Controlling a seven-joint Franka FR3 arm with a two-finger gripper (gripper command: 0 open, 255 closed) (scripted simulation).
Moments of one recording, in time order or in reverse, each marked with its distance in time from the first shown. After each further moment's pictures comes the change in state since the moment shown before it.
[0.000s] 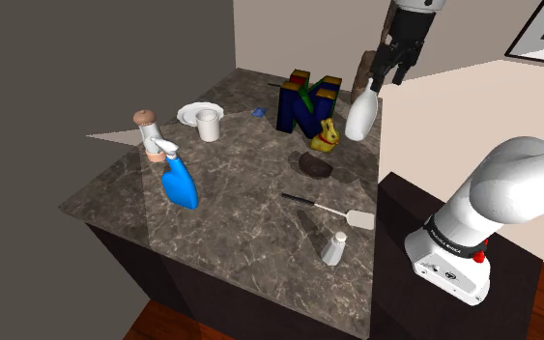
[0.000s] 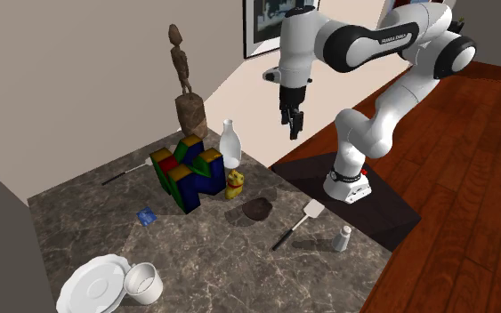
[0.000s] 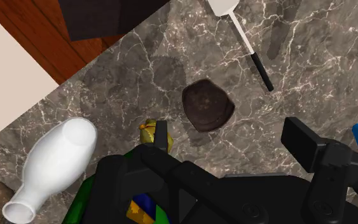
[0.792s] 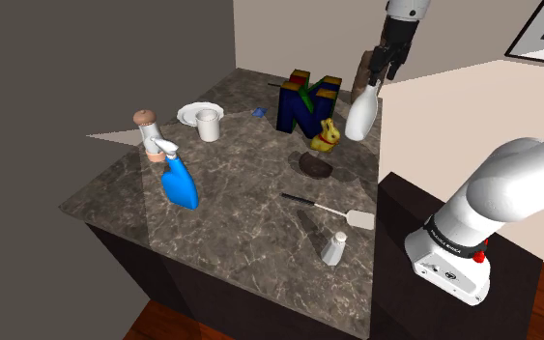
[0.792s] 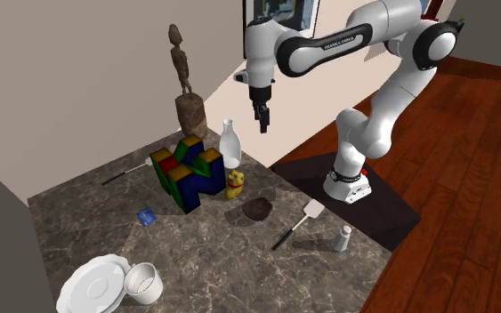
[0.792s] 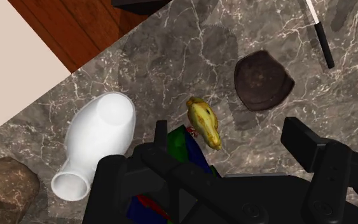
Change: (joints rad) arm -0.062 0.240 -0.175 0.081 -0.106 0.150 -0.217
